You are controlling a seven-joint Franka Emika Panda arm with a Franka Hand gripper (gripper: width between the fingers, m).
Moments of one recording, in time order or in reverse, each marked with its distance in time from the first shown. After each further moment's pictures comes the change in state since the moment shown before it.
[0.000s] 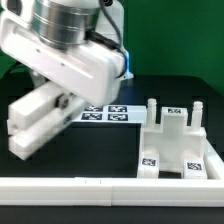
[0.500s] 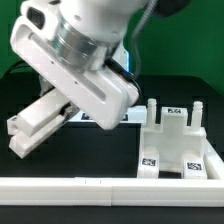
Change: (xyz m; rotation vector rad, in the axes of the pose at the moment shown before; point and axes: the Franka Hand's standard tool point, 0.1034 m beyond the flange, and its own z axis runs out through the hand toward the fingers) arm -0.013 -0.026 0.014 -0.189 -0.041 -0.009
